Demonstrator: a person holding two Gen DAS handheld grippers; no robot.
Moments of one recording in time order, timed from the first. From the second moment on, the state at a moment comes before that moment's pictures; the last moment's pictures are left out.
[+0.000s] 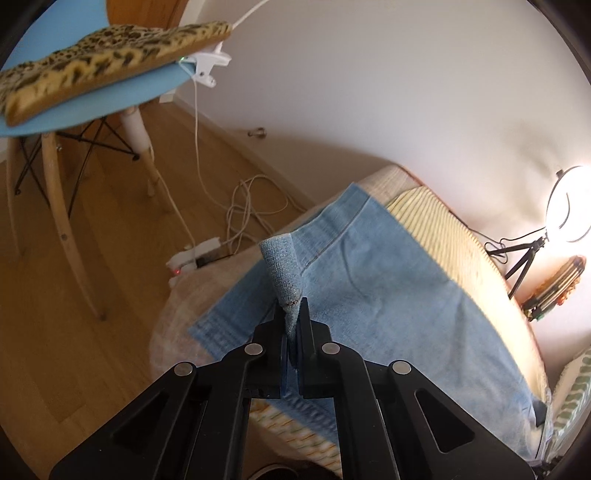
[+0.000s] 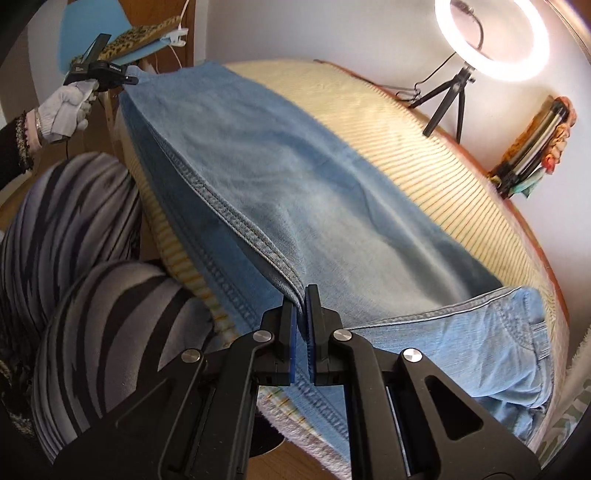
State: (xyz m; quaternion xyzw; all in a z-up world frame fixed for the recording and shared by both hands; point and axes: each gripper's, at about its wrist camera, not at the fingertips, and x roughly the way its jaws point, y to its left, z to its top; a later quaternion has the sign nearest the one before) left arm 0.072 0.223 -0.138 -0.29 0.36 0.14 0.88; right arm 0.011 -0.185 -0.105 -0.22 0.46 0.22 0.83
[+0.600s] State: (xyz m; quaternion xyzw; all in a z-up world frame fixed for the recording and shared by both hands) left arm 0.054 0.229 -0.138 -0.26 0.39 0.16 0.87; right arm 0.019 -0.208 -0.126 -0.13 0.49 0.22 0.83
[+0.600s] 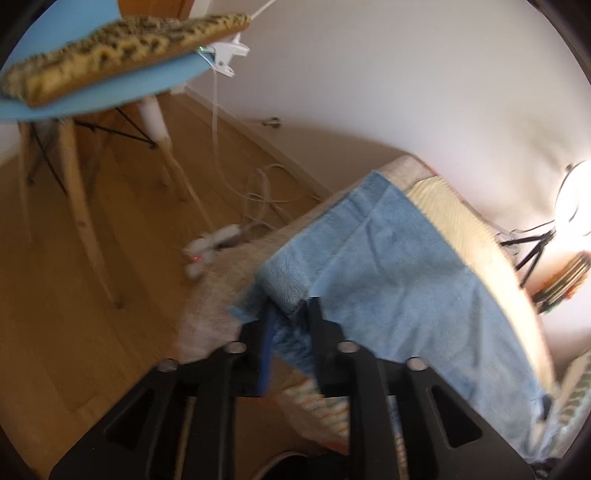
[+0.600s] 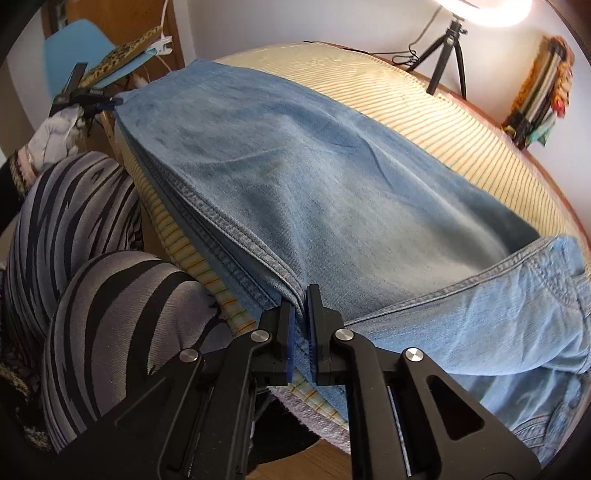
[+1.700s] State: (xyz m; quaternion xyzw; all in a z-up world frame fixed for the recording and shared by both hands) left arm 0.176 -0.229 -0.013 -0.02 0.46 -0.37 0.81; right arm -0.062 -0.391 -0.094 0.14 0.44 -0.09 0.88
